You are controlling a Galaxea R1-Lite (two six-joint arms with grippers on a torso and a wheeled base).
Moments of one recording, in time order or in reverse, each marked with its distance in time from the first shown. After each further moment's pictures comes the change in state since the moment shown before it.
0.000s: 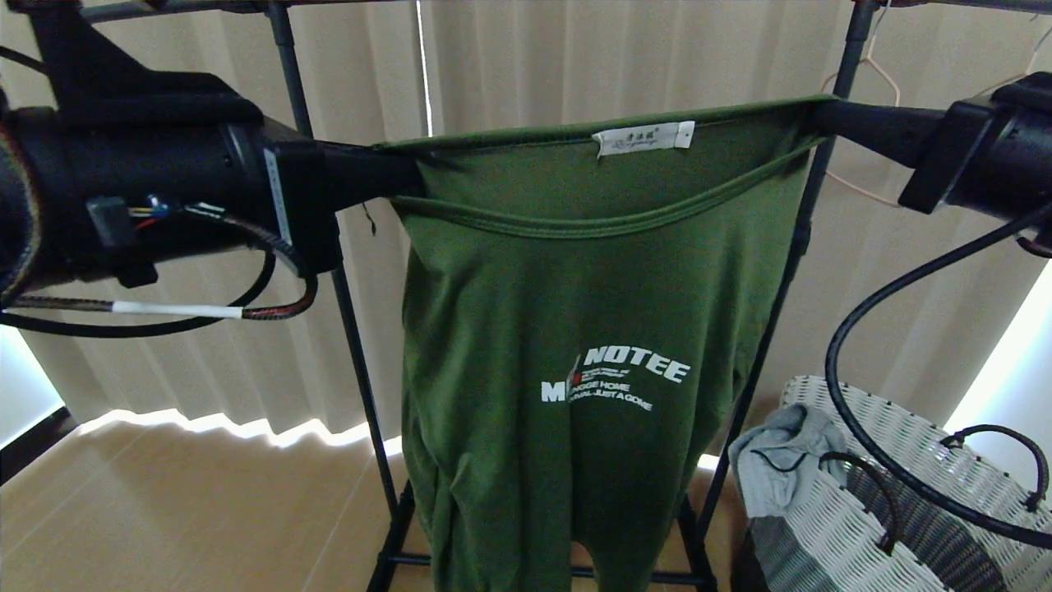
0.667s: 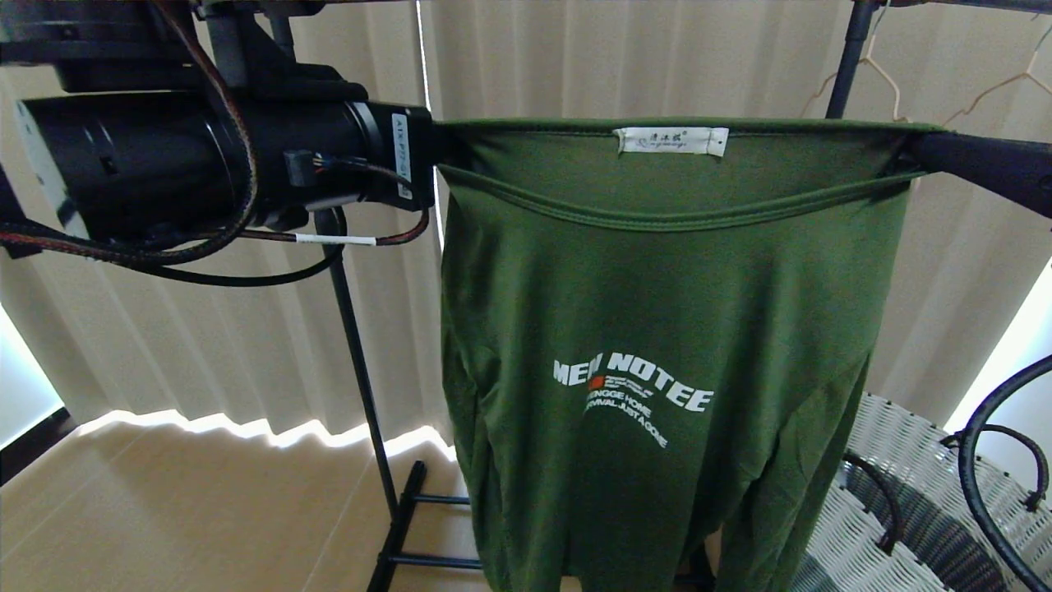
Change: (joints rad) left arm -0.001 0.187 -0.147 -0.070 0.190 -0.068; right arm 0.003 -0.202 0.112 0.133 0.000 -0.002
